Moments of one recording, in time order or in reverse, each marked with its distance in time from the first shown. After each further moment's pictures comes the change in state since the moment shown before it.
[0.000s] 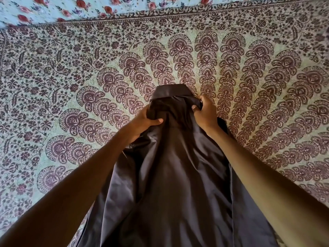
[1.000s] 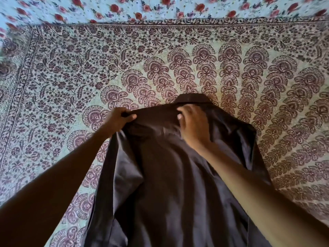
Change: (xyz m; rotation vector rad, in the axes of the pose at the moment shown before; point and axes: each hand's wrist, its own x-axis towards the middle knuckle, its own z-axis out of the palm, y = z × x) left_hand -0.022 -0.012 -0.144 0.623 0.378 0.113; right_hand -0.040 -0.050 0.071 -0.461 0.090 -0.527
